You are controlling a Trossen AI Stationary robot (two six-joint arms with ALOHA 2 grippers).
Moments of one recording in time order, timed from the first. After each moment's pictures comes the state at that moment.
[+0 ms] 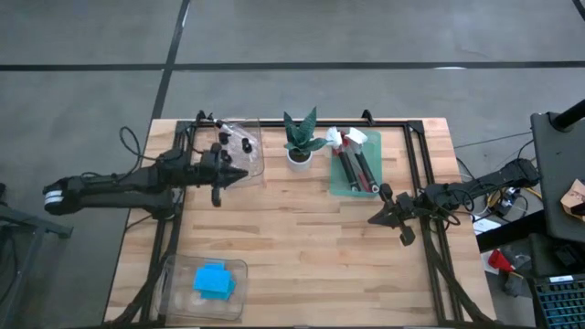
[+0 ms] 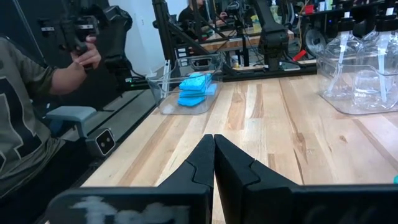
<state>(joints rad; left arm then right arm) 0.24 0.61 0.40 0.17 0.13 -0.10 0.29 0.33 0.01 0.27 0.00 0.22</state>
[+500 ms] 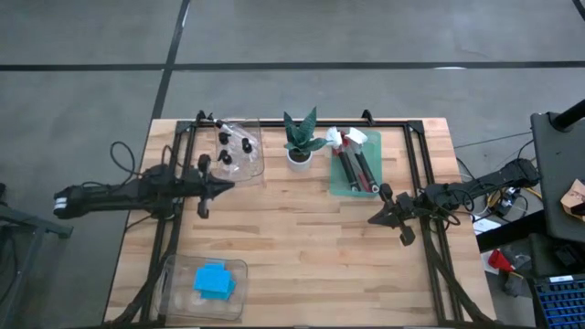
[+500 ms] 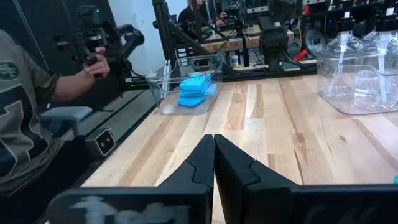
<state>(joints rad) 0.12 0.25 0.17 0.12 0.05 -0.03 0.29 0.33 0.01 0.27 0.00 0.22</state>
